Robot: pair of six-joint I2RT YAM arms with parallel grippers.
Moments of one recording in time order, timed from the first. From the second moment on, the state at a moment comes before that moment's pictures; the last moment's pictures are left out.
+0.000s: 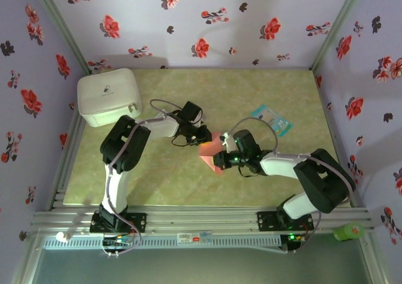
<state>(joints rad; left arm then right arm) -0.67 2.06 1.29 -0.29 0.46 -0.75 0.62 1.47 0.50 0.18 -0.50 0.46</state>
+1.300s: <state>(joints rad) -0.67 2.06 1.29 -0.28 0.46 -0.75 0.61 1.52 0.63 -0.04 -0.31 0.35</state>
